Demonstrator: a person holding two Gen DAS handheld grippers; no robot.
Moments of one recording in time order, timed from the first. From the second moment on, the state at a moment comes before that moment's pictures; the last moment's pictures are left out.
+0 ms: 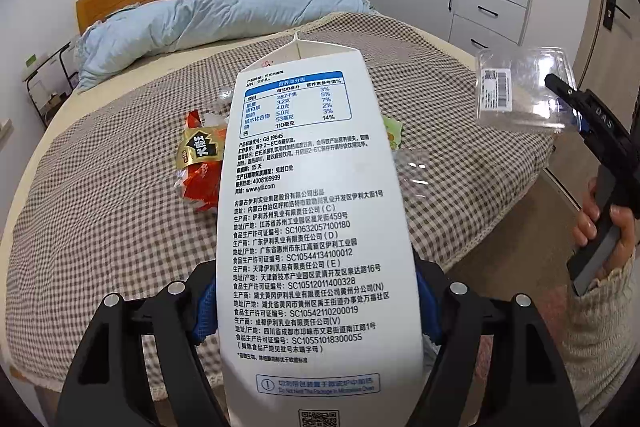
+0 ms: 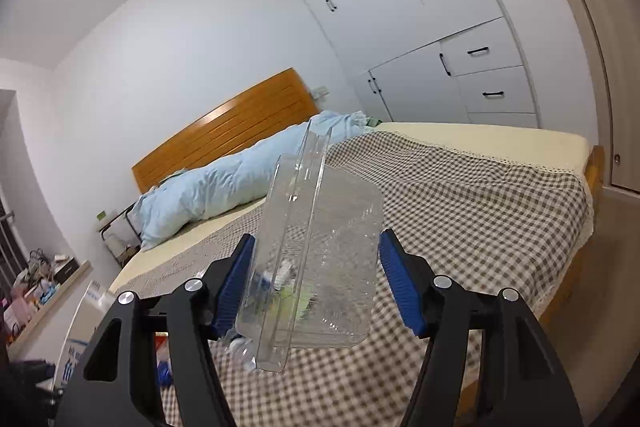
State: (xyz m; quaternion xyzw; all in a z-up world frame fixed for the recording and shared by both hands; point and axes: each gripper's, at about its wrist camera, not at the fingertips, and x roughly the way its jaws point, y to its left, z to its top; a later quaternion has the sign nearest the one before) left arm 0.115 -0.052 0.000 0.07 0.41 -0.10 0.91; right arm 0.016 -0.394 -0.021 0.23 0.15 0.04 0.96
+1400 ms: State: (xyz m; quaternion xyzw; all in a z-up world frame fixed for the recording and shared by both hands) left arm 0.016 -0.045 -0.018 0.11 0.37 -0.23 0.89; right arm -0.123 -0.355 -0.068 0.17 0.24 0.10 0.95
